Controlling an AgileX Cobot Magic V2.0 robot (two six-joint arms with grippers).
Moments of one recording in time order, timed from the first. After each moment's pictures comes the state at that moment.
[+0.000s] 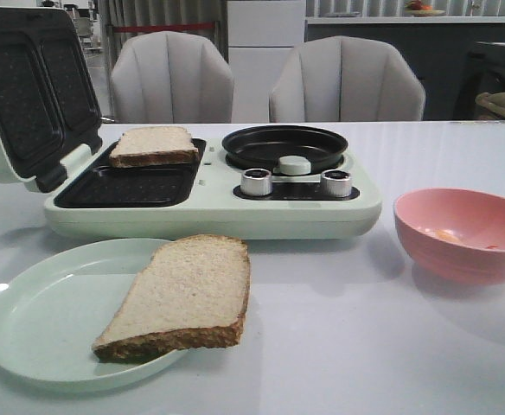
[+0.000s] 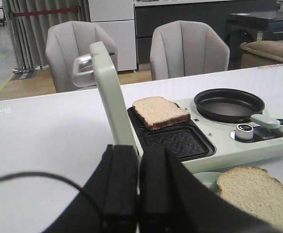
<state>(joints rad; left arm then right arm) -0.28 0.03 -0.35 0.04 0.47 -0.01 0.22 0.48 -0.41 0.14 0.28 0.01</state>
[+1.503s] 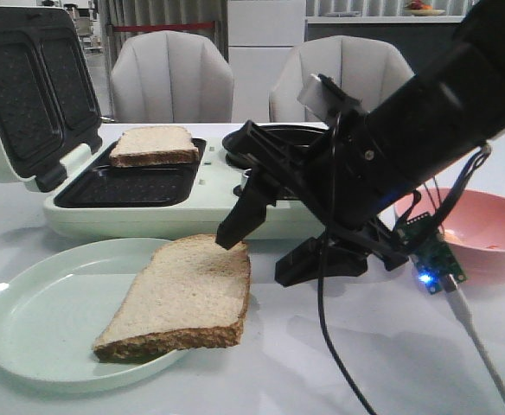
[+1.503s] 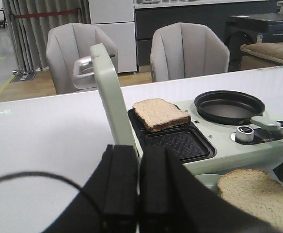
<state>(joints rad) -0.28 0.03 -0.35 0.04 0.46 -0.01 0.46 1.78 -0.90 1.45 0.45 -0.74</state>
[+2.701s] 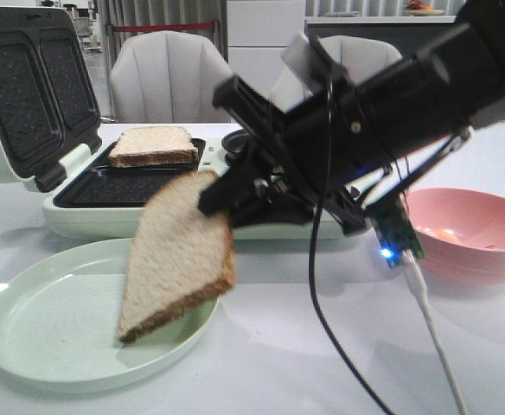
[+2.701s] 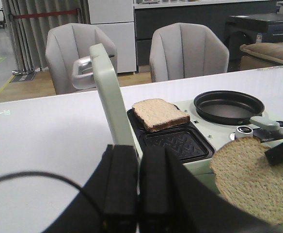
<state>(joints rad) -0.28 0.03 -0.35 0.04 0.46 -0.01 0.46 1.76 -0.93 1.69 0.61 -1.07</state>
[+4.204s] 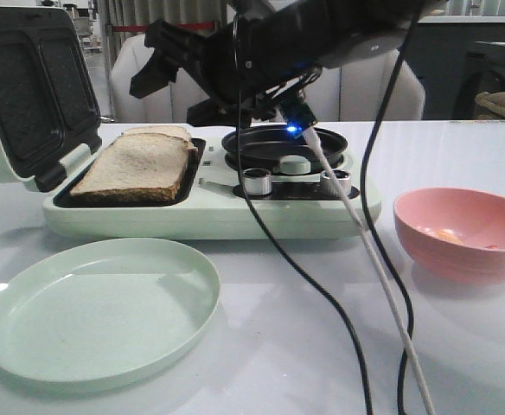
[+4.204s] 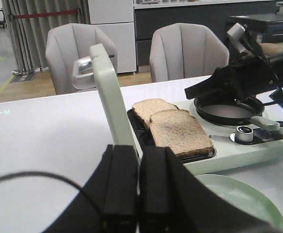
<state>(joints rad) -0.28 0.03 -0.35 0.04 0.46 -0.01 0.48 2.06 -1.54 1.66 0.40 -1.24</state>
